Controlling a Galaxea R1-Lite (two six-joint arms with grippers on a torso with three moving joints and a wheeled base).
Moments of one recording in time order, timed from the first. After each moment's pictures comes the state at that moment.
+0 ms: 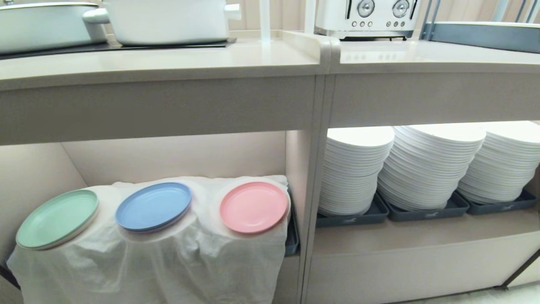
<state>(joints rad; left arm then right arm) 0.00 0.00 0.00 -0.01 0.01 0.05 0.00 0.00 0.00 0.00 0.00 0.00</state>
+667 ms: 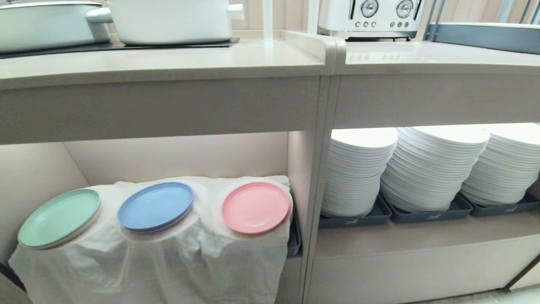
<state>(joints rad) 0.00 0.00 0.00 -0.01 0.00 0.05 0.00 0.00 0.00 0.00 0.00 0.00</state>
